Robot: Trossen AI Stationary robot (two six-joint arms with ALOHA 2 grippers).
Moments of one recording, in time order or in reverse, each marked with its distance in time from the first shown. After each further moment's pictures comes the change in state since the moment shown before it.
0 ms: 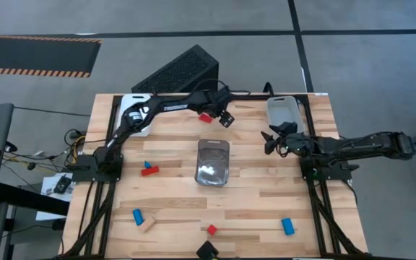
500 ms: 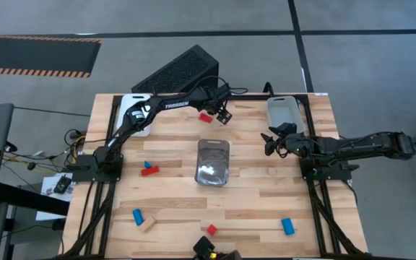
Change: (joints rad) left arm 0.030 0.034 0.066 -0.089 -0.049 -0.005; right arm 0.001 0.000 0.000 -0.019 -0.034 0.018
